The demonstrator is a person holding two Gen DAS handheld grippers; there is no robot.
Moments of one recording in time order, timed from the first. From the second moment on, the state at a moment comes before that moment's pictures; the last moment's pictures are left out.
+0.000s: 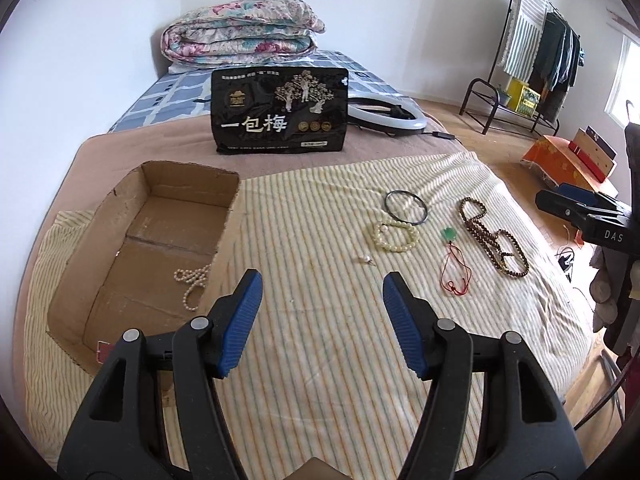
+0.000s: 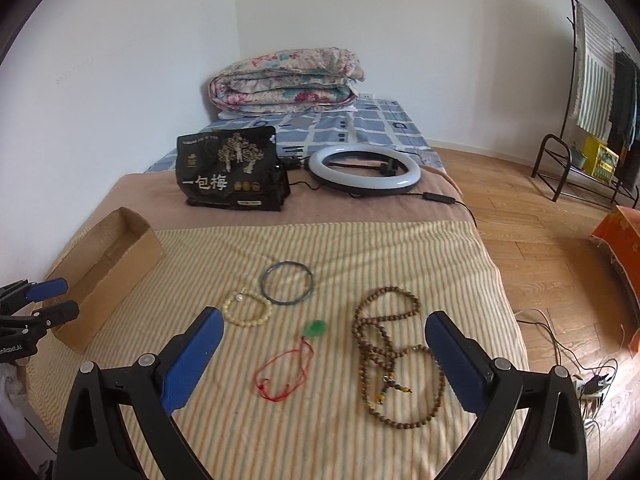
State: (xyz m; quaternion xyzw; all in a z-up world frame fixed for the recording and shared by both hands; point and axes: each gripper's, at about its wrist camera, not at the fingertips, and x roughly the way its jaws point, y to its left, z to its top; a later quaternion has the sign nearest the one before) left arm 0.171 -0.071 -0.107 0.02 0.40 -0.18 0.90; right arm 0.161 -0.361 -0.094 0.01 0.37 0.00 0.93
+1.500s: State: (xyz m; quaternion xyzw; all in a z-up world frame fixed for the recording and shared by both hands) left arm 0.254 -0.171 -0.215 0.07 0.48 -0.22 0.85; right arm 0.241 -0.413 -0.228 -0.05 0.50 0.03 0.87
